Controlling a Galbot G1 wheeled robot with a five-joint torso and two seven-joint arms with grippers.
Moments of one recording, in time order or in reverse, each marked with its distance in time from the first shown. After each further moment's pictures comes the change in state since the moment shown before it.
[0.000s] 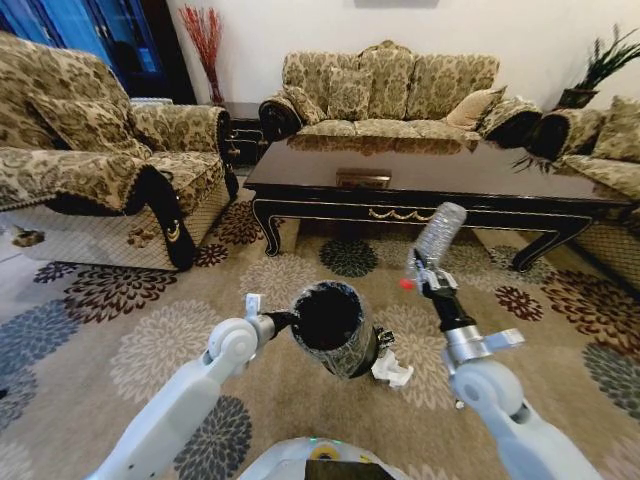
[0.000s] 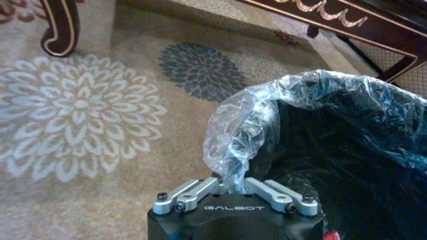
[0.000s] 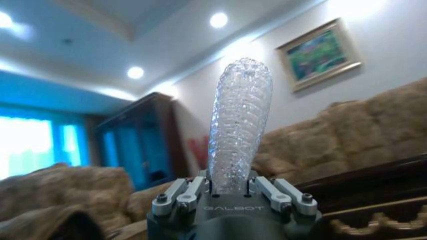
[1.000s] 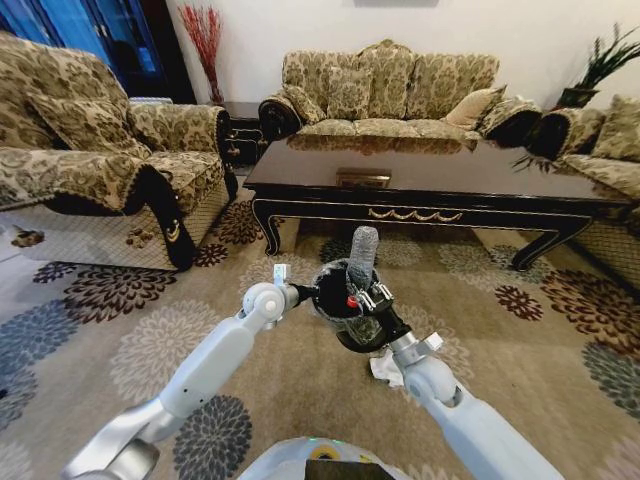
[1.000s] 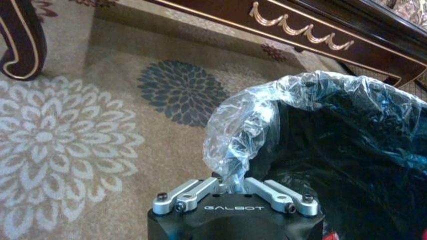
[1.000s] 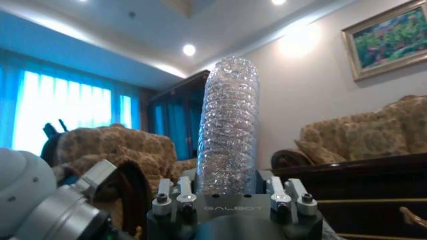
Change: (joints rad) left arm -0.267 -0.082 0.108 0.178 -0.092 0.000 -0.030; right arm 0.201 0.022 -0.279 -0.241 -0.174 0.122 -0.094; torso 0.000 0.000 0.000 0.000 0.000
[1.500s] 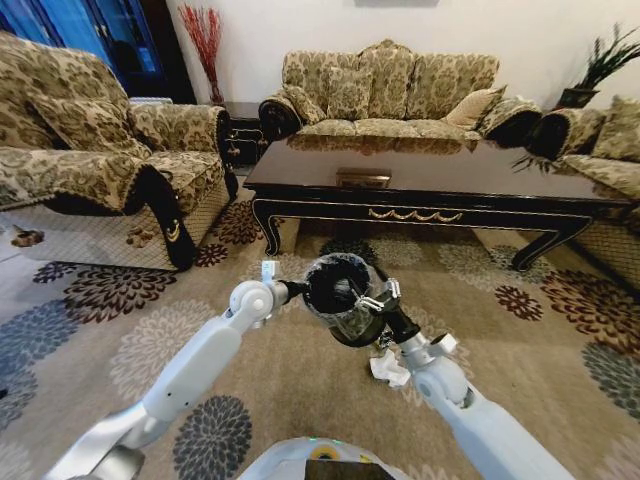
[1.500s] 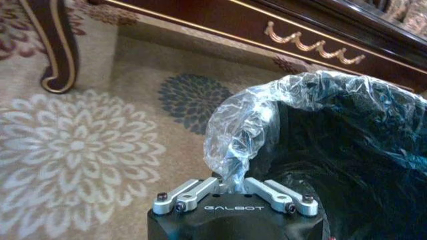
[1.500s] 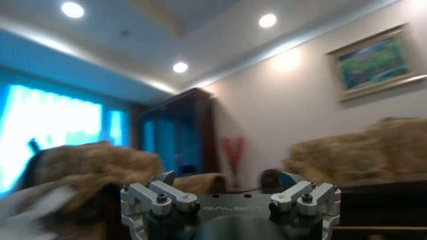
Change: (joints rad) left arm 0.069 0.083 -0.092 -0.081 -0.009 0.000 0.005; right arm -0.089 -0.025 0.205 0.046 0.097 -0.004 -0.035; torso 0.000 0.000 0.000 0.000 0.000
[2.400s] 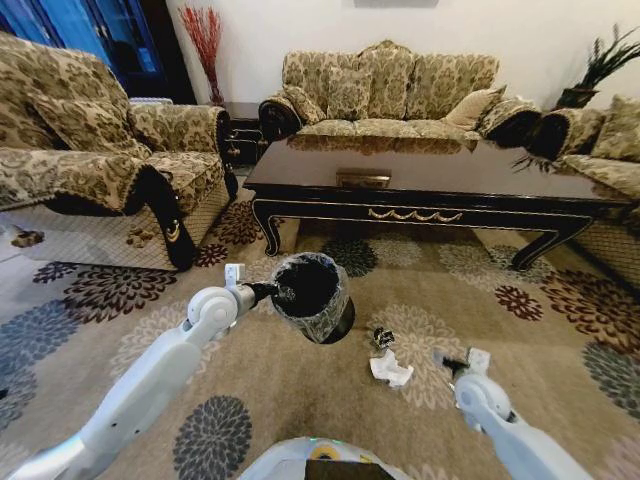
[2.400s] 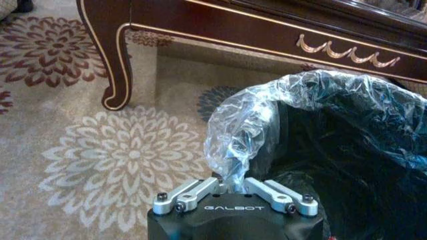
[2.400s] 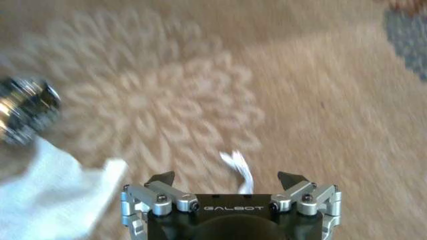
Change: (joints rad) left arm 0.101 0.140 -0.117 -0.101 0.010 0.000 -0.002; right arm -0.091 -0.049 0.030 -0.232 0.522 -0.987 1.126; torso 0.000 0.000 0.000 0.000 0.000
